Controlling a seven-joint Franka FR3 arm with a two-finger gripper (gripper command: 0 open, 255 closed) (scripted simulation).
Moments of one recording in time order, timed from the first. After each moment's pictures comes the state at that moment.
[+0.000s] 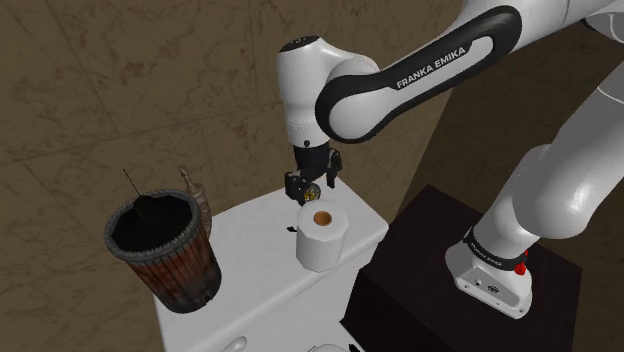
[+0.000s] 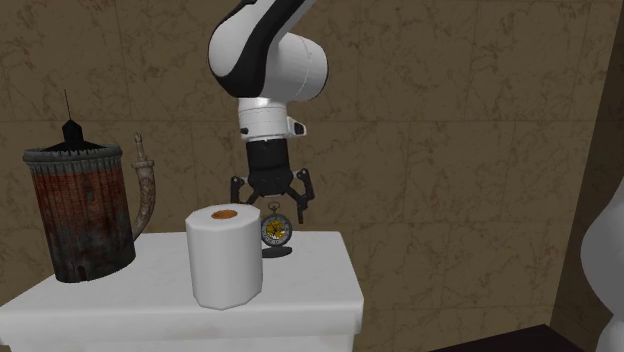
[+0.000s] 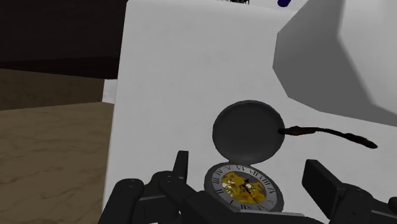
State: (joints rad) arm 0.14 -0.04 0.50 -2.22 0.05 2.02 0.71
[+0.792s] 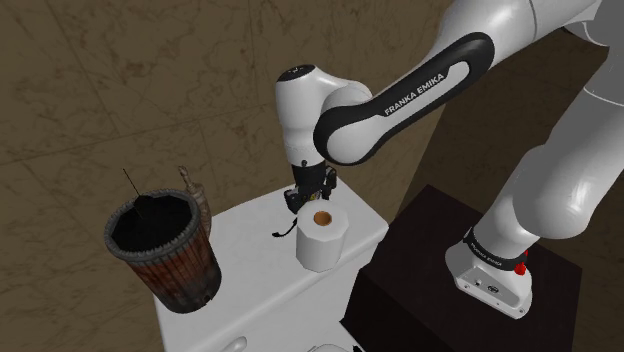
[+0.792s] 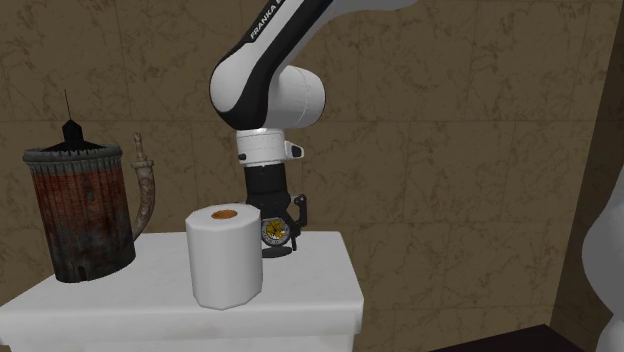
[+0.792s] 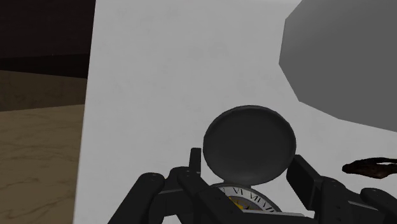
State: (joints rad) arm 0.15 0.04 0.50 -2.26 0.02 2.13 0.75
